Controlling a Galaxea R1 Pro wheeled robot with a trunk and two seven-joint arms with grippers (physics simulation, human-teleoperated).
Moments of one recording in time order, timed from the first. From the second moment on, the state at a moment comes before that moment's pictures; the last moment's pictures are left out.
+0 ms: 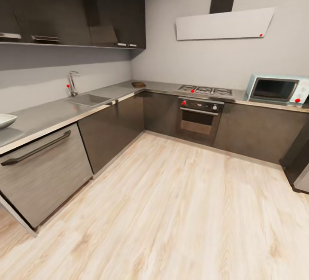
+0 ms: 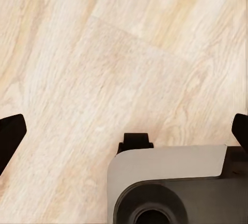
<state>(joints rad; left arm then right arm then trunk) 0.00 0.05 0.01 -0.39 0.00 -0.19 0.00 0.00 0.01 0.00 -0.53 0.00 -0.36 -0.05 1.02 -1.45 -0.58</state>
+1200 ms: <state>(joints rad) 0.00 0.05 0.01 -0.39 0.00 -0.19 0.00 0.00 0.01 0.00 -0.53 0.00 -0.36 -0.05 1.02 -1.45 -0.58</state>
